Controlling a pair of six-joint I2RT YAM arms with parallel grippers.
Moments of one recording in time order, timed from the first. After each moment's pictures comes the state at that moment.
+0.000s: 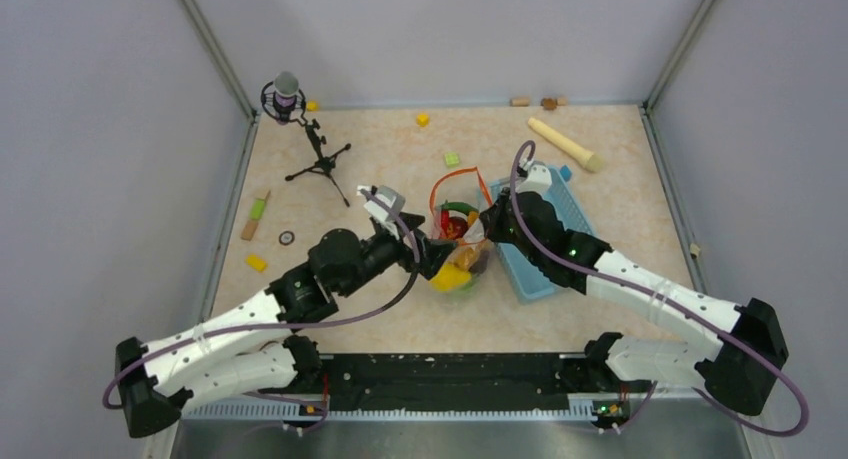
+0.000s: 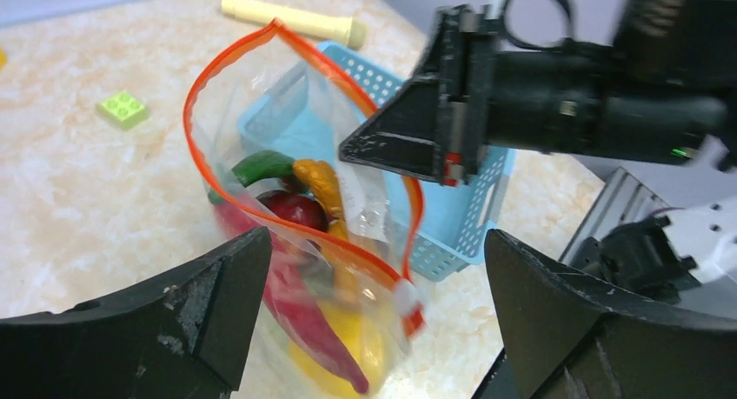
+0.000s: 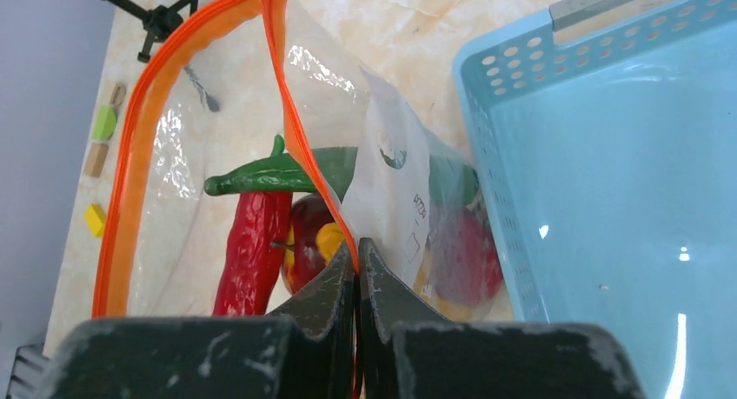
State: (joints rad) left arm -1.00 0.90 0.73 0.09 -0.17 -0.34; right arm 0.84 1.10 0.83 -0.19 0.40 0.70
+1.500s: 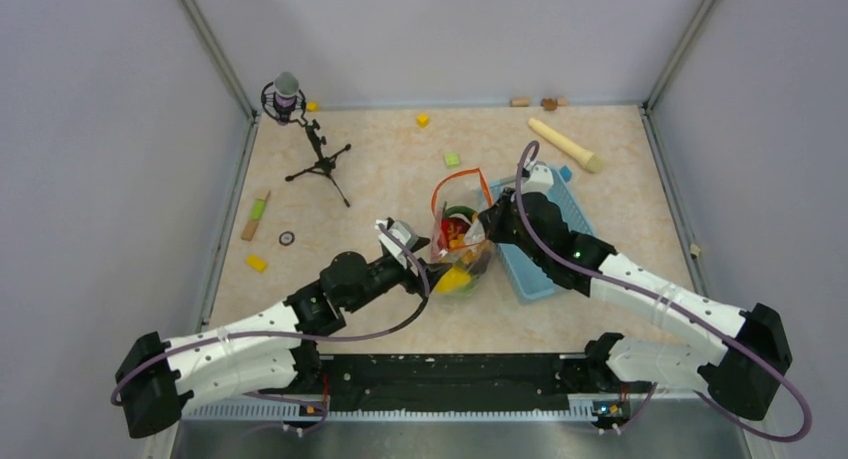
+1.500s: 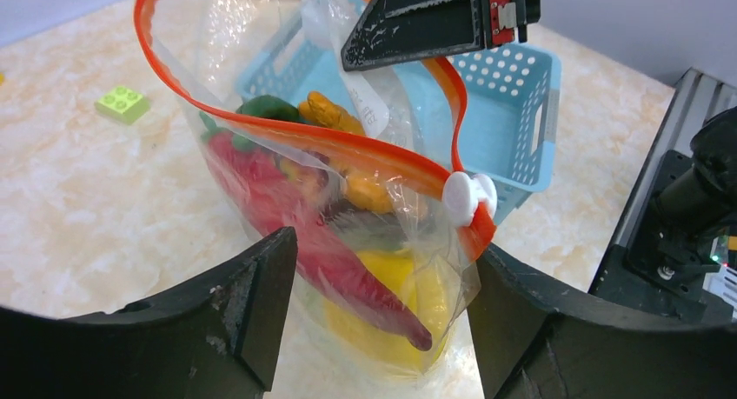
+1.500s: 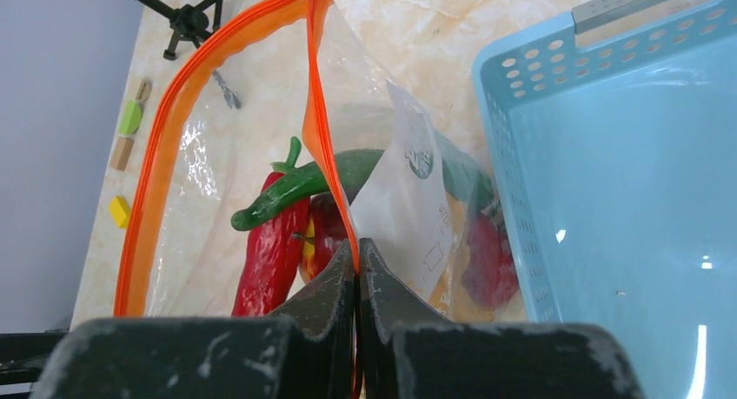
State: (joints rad) left arm -1.00 0.86 0.46 0.30 -0.07 -0.12; right arm 0.83 1.10 0.82 -0.17 0.36 0.71
